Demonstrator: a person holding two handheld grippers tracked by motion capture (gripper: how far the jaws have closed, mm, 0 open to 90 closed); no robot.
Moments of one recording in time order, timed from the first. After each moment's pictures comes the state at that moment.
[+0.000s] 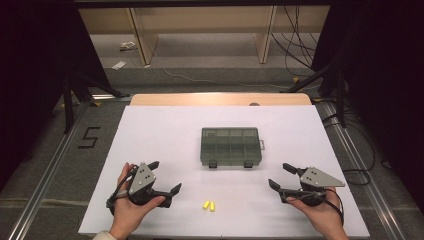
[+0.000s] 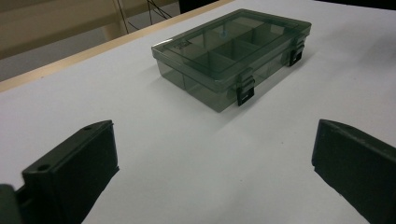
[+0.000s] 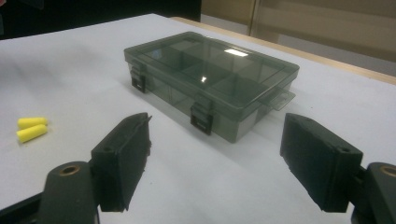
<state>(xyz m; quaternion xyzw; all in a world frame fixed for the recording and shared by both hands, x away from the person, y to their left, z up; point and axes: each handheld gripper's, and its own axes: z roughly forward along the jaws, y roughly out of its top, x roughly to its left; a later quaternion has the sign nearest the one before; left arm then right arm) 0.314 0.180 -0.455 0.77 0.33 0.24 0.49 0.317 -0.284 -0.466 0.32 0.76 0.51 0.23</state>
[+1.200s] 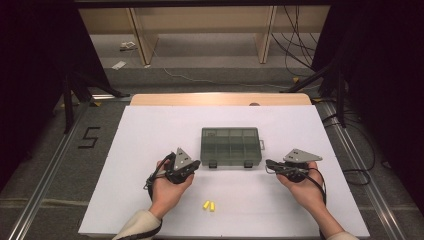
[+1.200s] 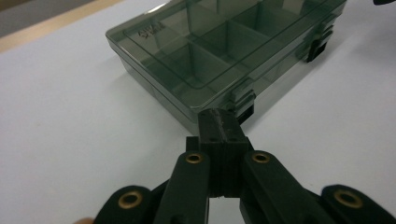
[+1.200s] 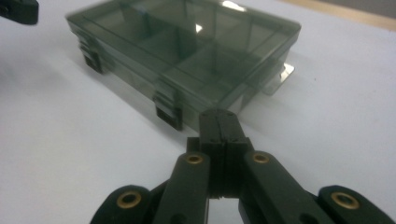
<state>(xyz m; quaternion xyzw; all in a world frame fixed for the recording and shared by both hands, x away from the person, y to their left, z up) 0.373 0.099 -0.469 0.81 0.36 0.20 0.41 0.375 -0.261 -0.471 0.38 0.80 0.43 0.19</state>
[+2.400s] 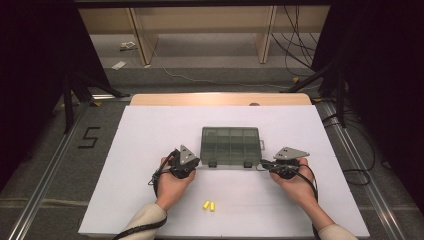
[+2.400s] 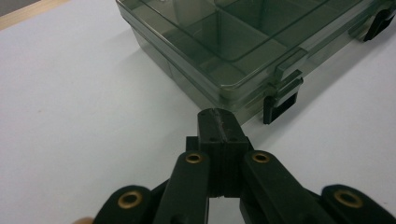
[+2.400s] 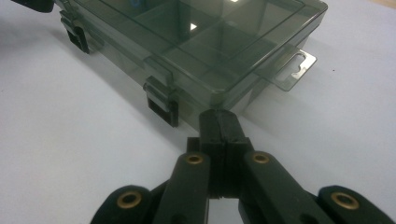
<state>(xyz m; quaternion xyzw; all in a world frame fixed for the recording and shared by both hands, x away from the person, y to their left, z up) 0.390 0.096 -0.485 0.81 0.38 0.22 0.38 0.388 -0.247 -0.480 0.37 0.82 0.40 0.19</state>
